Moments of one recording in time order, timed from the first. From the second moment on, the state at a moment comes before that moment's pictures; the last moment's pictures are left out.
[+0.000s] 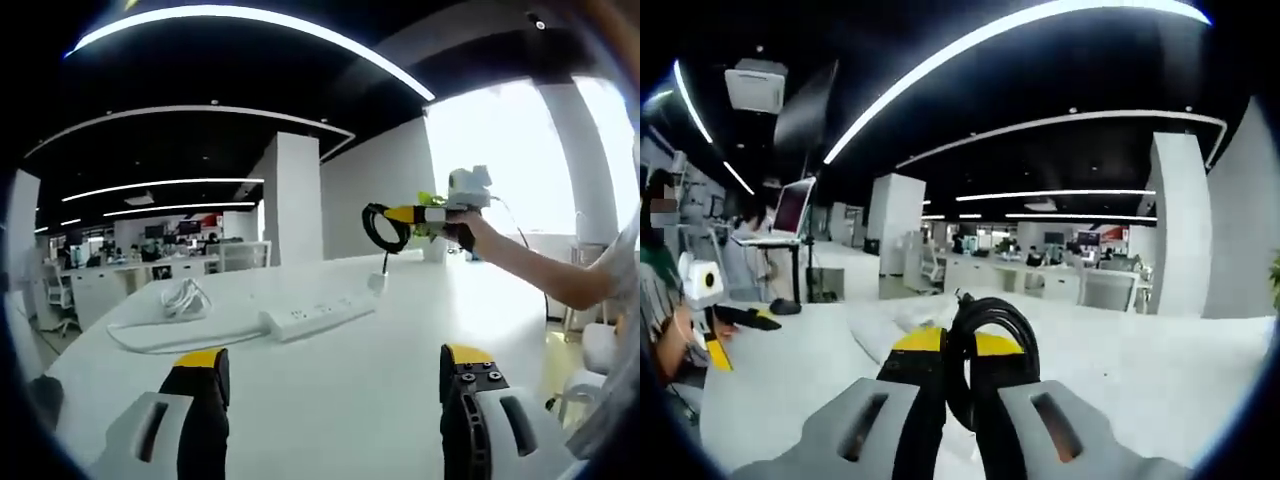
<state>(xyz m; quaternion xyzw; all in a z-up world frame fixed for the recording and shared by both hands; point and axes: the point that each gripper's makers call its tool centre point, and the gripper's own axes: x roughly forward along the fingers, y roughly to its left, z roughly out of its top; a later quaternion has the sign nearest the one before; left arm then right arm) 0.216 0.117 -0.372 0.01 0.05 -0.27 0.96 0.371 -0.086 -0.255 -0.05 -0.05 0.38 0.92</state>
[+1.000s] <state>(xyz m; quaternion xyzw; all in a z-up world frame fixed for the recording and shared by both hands) 0.217 0.106 -0.364 0.03 0.05 -0.28 0.96 0.324 -0.033 -0.179 -0.05 -0.14 0.42 0.90</state>
